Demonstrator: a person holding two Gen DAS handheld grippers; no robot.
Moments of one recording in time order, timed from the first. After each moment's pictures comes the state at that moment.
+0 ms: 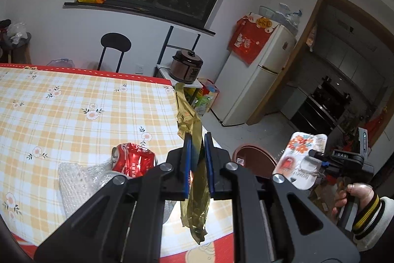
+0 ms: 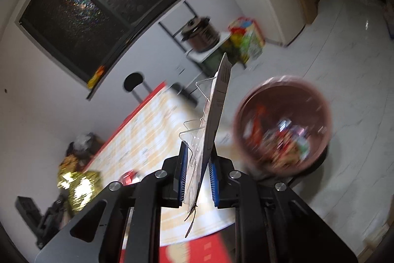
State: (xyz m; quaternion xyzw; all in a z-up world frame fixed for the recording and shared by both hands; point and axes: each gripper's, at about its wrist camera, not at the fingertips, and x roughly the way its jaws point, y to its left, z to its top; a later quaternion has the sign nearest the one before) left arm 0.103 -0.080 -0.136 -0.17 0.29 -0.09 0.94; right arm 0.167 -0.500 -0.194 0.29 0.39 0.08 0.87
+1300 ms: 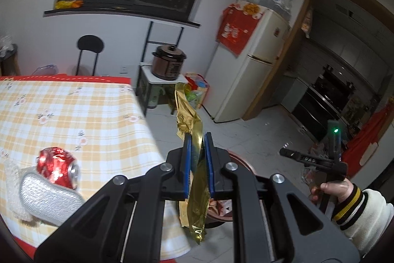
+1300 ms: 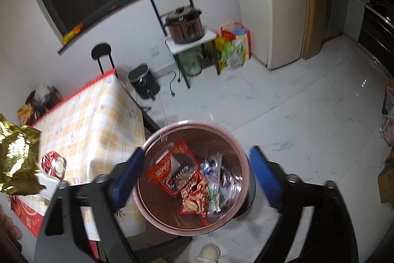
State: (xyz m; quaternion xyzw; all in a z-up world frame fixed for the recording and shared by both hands) left arm 0.169 -0.276 -0.119 -0.14 0.30 -0.10 0.94; right arm 0.280 -0.620 -0.217 0.10 0.43 0.09 0.89
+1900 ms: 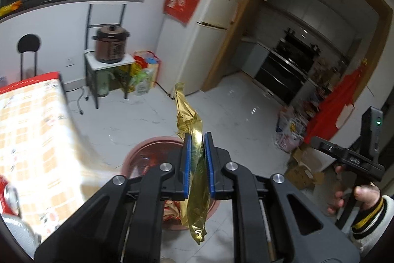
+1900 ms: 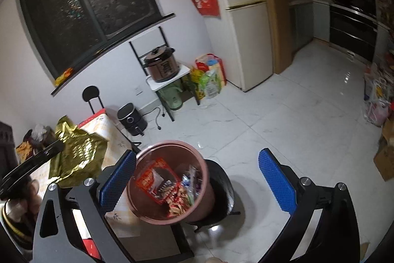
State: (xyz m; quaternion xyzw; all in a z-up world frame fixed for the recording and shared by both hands) left arm 0.245 -0.406 -0.154 -0.09 0.35 -0.25 0.90; right arm 0.181 -0.714 -0.174 0.16 0.35 0.01 0.92
